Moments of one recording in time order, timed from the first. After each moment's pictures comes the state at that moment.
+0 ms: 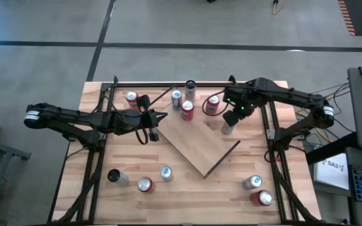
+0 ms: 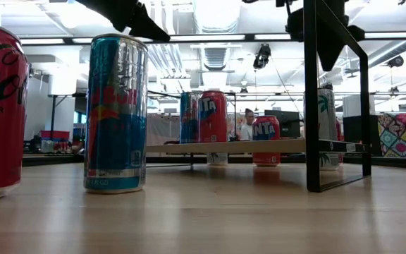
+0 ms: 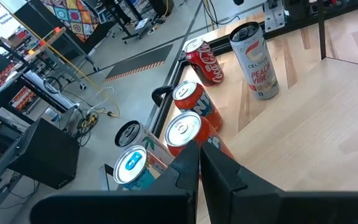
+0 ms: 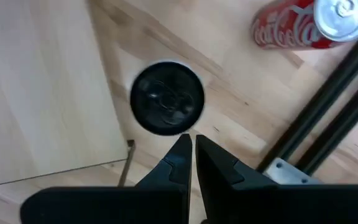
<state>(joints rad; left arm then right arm) -0.06 1.15 0.85 -0.08 -0.52 0.35 -0.28 1.42 1.45 -1.51 0.05 0.70</state>
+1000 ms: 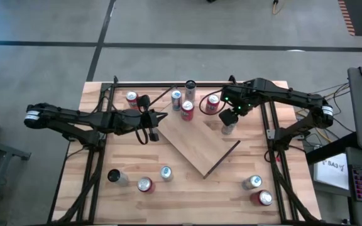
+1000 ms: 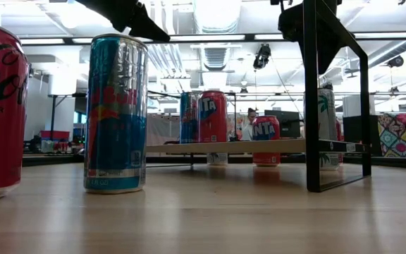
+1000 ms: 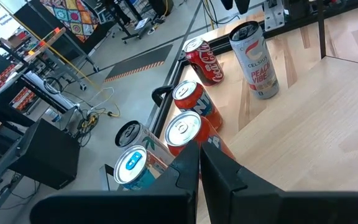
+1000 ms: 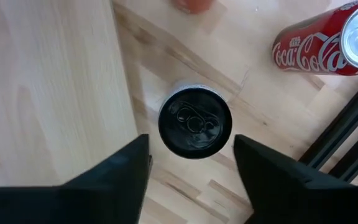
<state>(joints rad) -0.06 1.15 0.85 -0.08 -0.52 0.35 -0.28 1.42 1.45 -1.42 0.04 0.68</state>
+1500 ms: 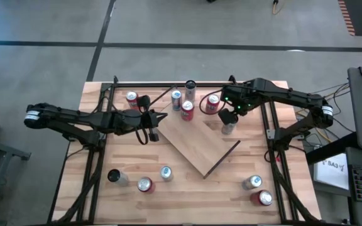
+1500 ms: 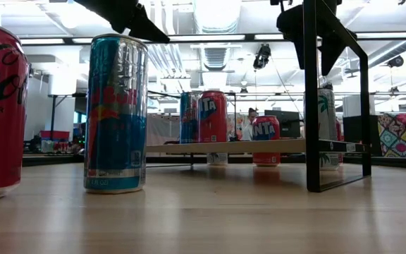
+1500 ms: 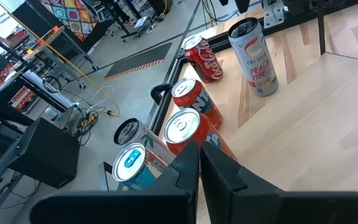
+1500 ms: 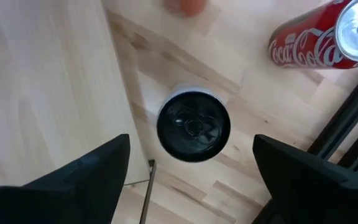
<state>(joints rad) -0.06 1.15 0.85 -0.09 -0.52 0.35 -0.28 1.43 1.45 -1.42 0.06 0.74</state>
